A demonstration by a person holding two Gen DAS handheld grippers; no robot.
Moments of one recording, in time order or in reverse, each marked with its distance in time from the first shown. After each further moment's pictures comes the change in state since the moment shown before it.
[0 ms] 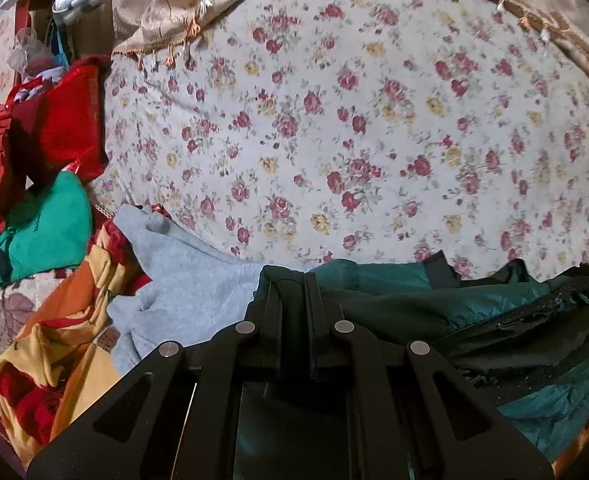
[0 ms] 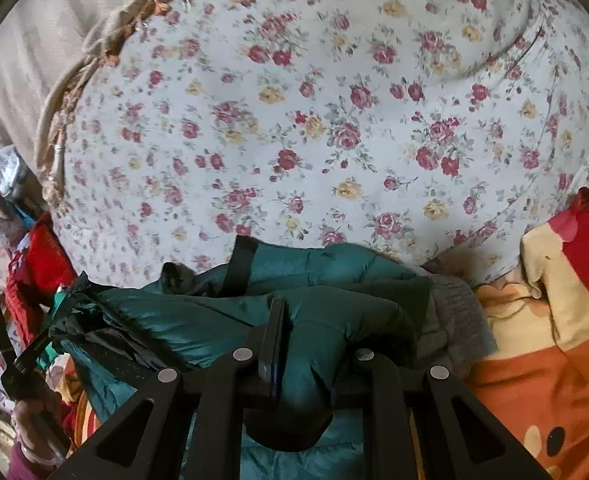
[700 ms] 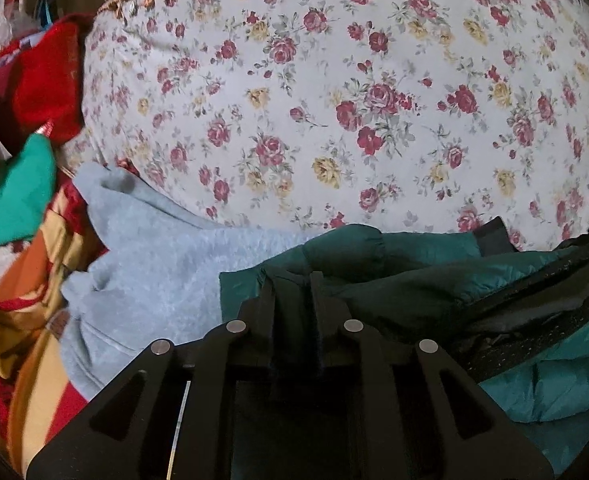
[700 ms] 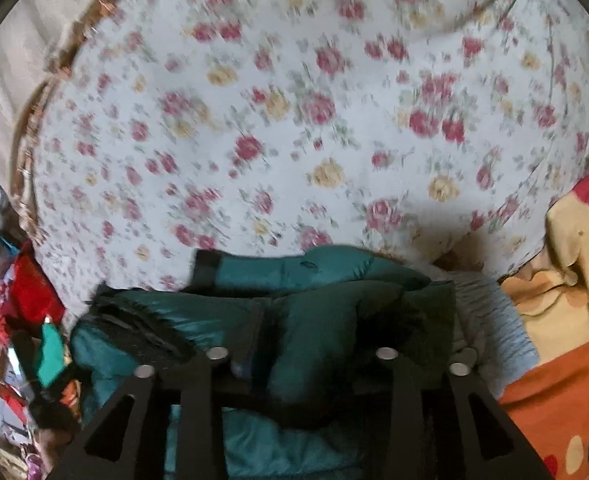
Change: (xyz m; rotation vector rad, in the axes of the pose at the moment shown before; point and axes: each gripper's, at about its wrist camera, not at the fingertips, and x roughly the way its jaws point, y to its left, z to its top) left arm 0.089 -0.009 -0.027 -0.016 0.094 0.006; right arm 0.041 -0.017 -0.002 0.086 -0.049 -0.006
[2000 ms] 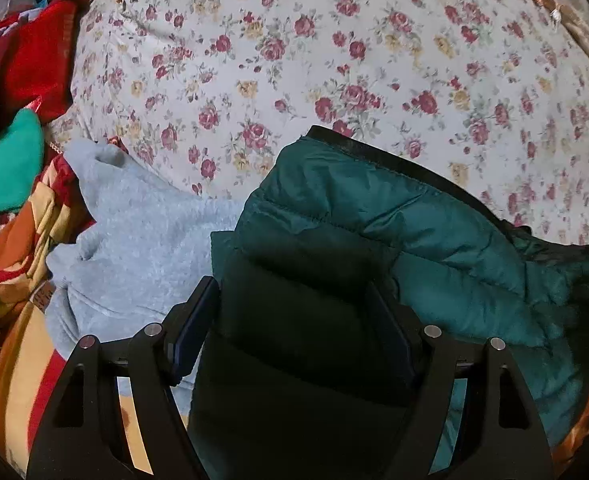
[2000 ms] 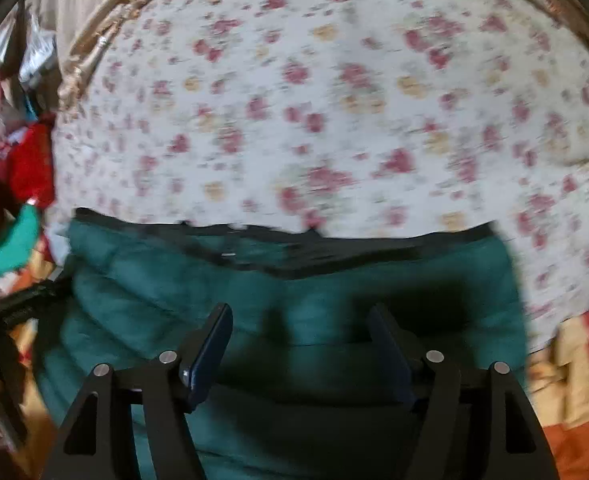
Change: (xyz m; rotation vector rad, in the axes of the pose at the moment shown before) left arm -0.031 0.009 -0.020 -0.042 0.020 -0.122; right arm 0.037 0.114 -0.032 -0.473 -0.007 -0.117
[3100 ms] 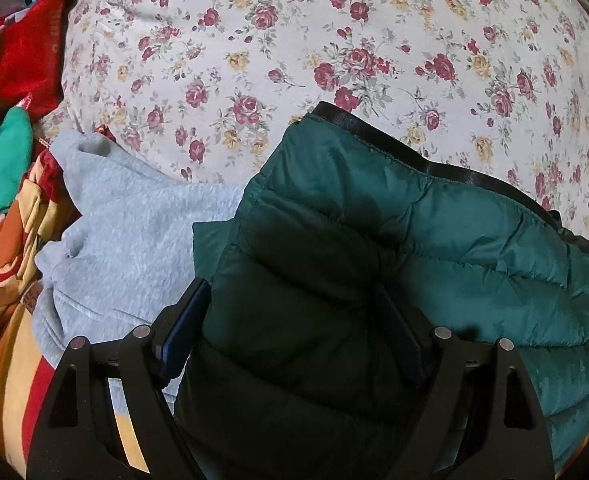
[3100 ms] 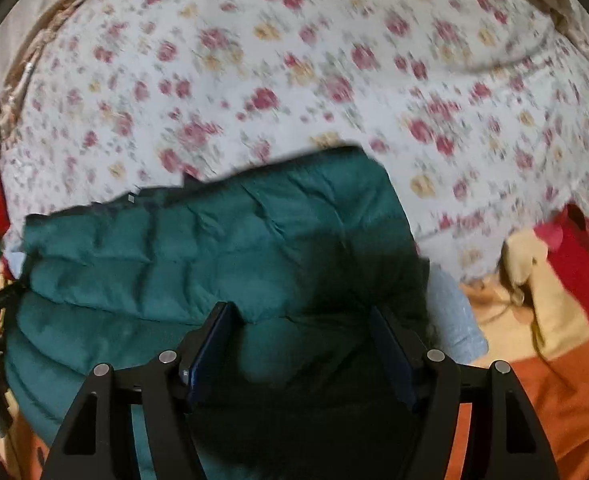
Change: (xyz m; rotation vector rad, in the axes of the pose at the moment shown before) left arm 0.032 -0.010 -0.003 0.032 0.054 0.051; right arm -0.015 -0.081 -0.062 0.199 0.072 -0.109
